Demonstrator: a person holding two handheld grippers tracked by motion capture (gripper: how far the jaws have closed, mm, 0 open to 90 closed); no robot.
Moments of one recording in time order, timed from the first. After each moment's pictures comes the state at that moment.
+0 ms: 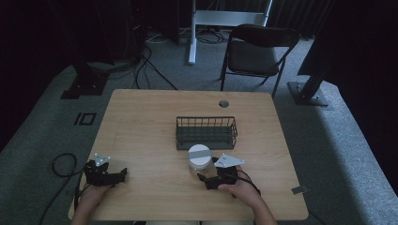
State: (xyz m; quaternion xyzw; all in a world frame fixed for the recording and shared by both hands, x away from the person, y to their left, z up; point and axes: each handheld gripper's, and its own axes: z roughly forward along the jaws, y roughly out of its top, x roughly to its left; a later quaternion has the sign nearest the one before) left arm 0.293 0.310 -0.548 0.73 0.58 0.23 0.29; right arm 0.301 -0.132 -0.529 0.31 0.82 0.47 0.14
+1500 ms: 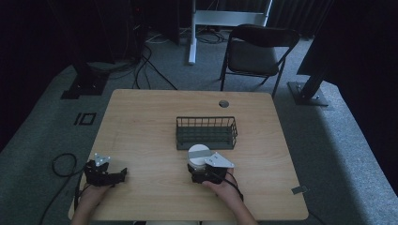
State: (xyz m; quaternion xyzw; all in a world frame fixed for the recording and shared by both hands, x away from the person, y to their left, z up) left arm 0.293 0.310 -0.548 0.73 0.58 0.23 0.29; right arm 0.300 -0.092 -0.533 0.39 0.75 0.50 0.21
